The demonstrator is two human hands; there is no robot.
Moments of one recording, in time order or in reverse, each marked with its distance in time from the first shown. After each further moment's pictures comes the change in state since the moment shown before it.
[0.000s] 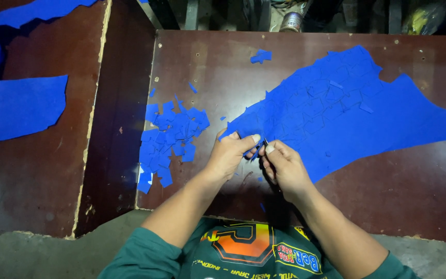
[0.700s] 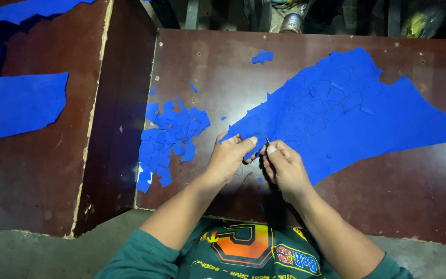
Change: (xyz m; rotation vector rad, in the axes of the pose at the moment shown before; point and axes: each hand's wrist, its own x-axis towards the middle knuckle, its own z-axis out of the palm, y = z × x) left_hand -0.006 0.003 -0.003 0.025 -0.025 -0.003; right_hand 0.000 0.002 0.000 -0.011 0.015 -0.050
